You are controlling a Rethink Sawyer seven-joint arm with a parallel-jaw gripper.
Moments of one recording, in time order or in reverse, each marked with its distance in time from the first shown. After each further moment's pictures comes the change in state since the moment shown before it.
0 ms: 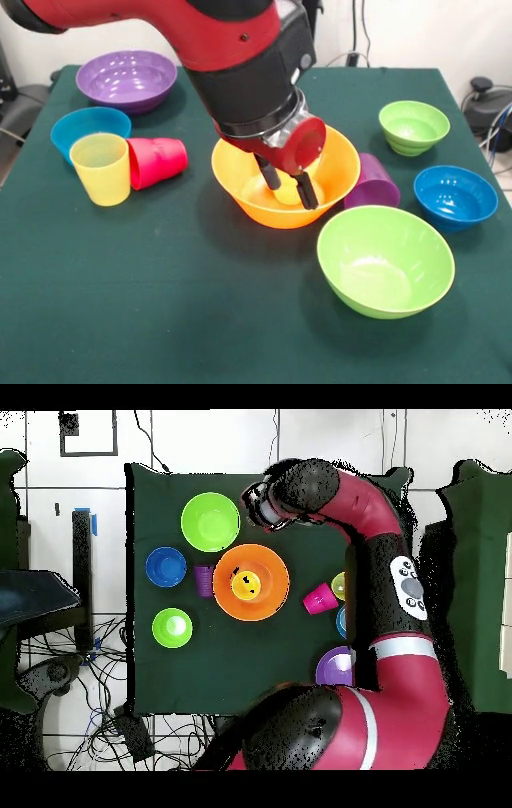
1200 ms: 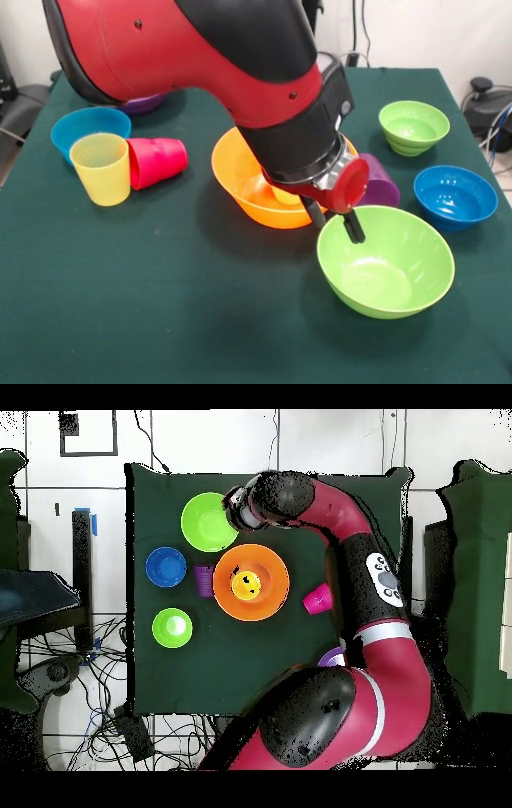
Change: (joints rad) arm -0.027 0.097 0.141 0.011 -0.083 -0.100 -0.003
